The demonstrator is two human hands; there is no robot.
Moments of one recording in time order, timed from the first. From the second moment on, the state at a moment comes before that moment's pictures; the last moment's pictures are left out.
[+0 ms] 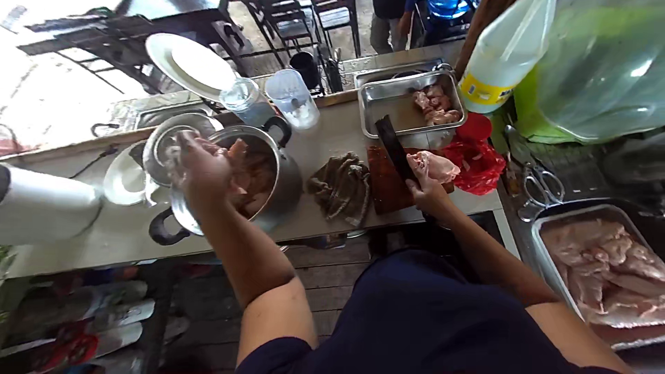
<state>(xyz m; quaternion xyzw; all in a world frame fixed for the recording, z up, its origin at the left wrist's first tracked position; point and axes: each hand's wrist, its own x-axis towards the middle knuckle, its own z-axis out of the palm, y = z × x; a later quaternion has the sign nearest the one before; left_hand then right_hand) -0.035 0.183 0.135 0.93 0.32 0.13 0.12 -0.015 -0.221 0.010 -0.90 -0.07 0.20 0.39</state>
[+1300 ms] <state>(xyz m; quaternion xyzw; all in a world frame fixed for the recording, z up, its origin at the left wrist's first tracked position) 0.054 -0.195 0.036 0.94 -0.26 -0.23 0.05 -0.146 -0.376 -0.026 -0.83 0.27 -0.09 0.48</state>
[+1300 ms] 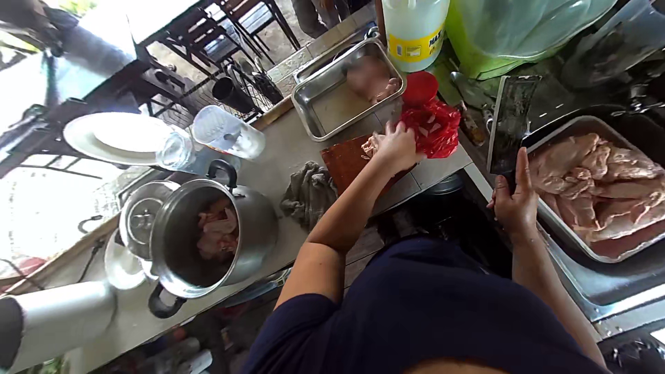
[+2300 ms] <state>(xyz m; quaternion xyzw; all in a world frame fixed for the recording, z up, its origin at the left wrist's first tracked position) 0.035 -0.130 0.012 0.94 -0.21 -0.16 0.22 -0.139 -0.345 -0.072 -0.89 0.12 -0.05 0.45</state>
